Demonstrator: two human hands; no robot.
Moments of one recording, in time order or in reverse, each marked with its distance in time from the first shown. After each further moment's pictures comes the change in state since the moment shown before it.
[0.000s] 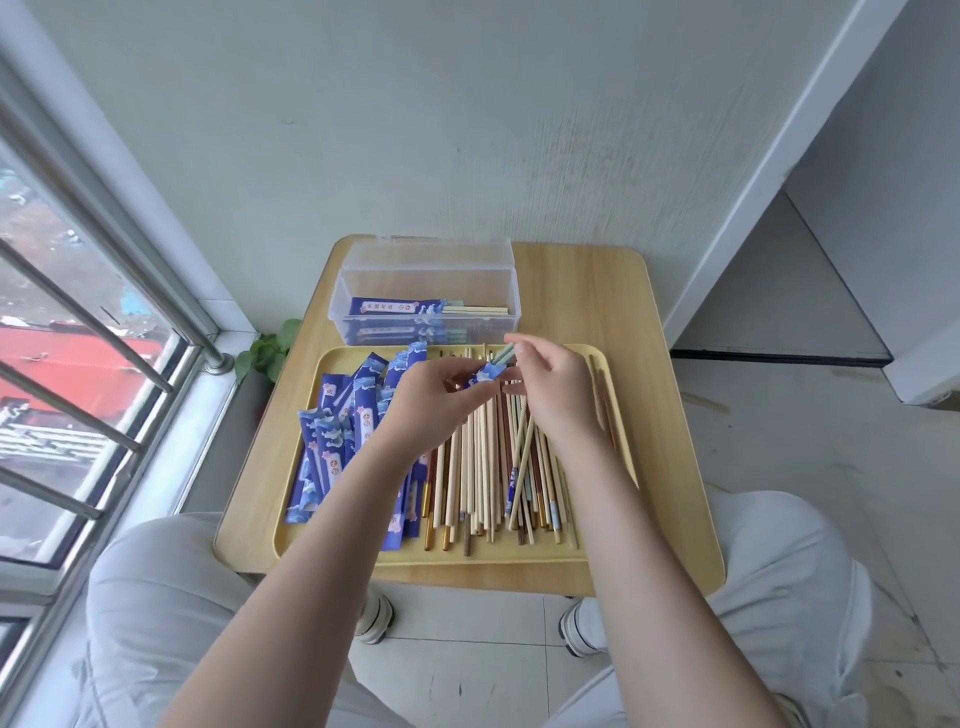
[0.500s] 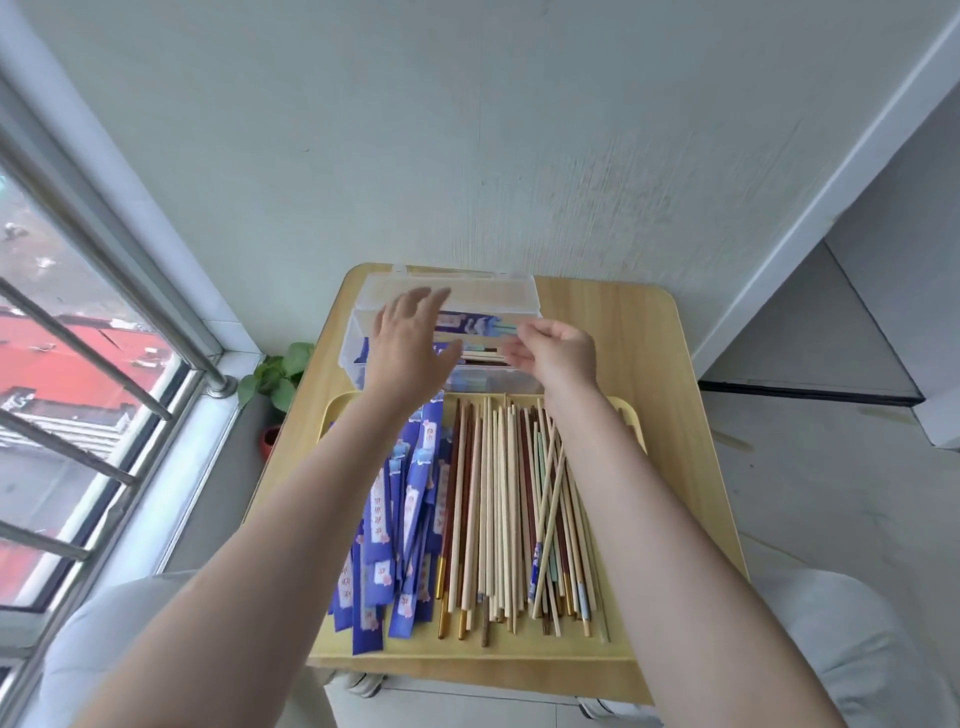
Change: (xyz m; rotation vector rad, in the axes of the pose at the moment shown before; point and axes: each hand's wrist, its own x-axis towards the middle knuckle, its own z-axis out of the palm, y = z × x) left_hand 0.130 -0.037 -0.049 0.588 0.244 0.111; right_hand 0.114 -0.030 0.034 0.404 0.035 0.307
